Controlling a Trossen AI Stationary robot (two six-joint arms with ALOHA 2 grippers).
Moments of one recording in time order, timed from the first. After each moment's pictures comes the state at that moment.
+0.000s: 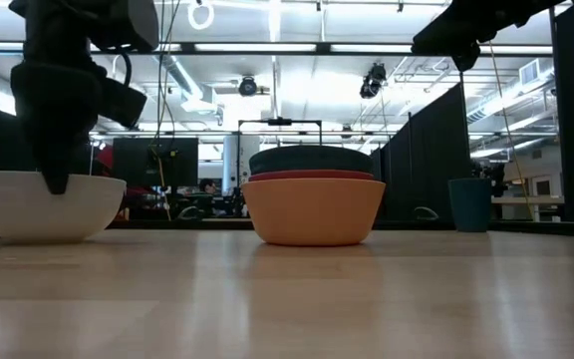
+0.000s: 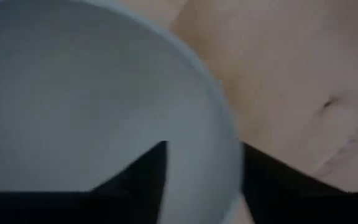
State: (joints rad) left arm -0.15 1.25 0.76 -0.92 0.02 -0.78; right arm -0.17 0.72 0.72 -0.30 0.05 0.10
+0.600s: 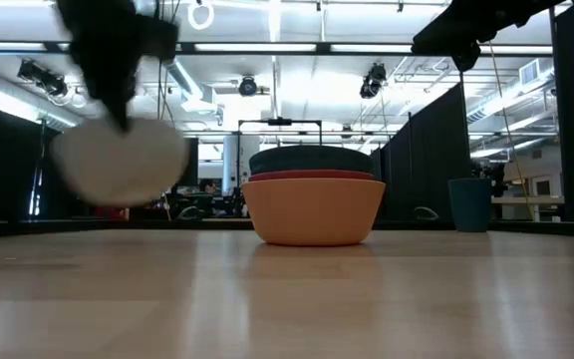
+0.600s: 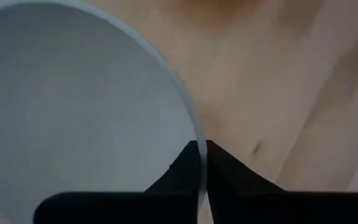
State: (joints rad) left arm -0.15 1.29 1.03 -0.94 -0.09 -0.52; right arm -0.17 0.72 0.72 -0.30 0.05 0.11
